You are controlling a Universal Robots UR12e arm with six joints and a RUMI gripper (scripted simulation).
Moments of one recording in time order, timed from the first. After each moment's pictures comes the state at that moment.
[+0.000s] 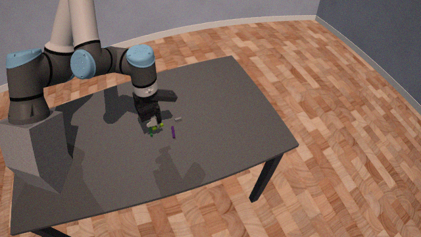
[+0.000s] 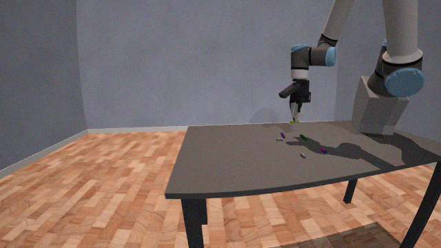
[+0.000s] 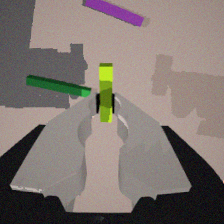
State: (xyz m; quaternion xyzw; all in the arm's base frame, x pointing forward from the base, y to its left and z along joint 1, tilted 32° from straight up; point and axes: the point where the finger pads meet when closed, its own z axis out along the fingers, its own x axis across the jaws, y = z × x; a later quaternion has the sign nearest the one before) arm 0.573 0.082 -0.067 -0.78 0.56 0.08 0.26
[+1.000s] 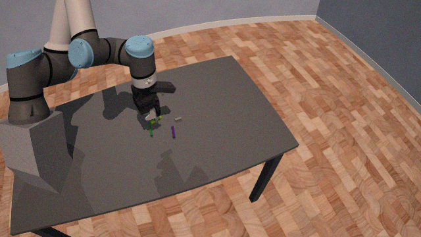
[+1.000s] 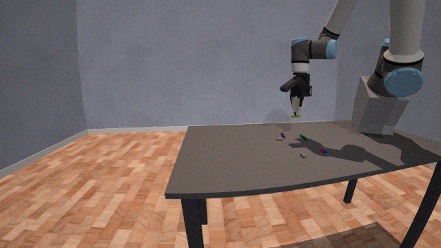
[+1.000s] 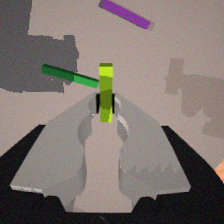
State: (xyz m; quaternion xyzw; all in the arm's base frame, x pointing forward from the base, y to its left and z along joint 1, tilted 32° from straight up) arm 0.566 0.075 -0.035 -0.80 0.53 0.07 0.27
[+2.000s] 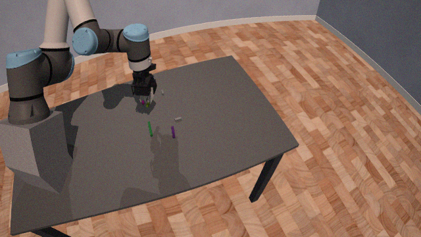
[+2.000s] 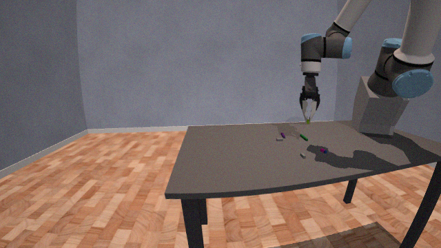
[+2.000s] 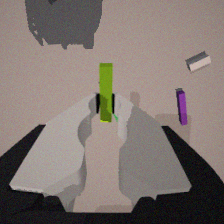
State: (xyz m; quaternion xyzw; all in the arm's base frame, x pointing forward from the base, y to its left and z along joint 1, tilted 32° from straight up) arm 0.537 0.171 0.015 -0.95 0.16 -0.04 0.27
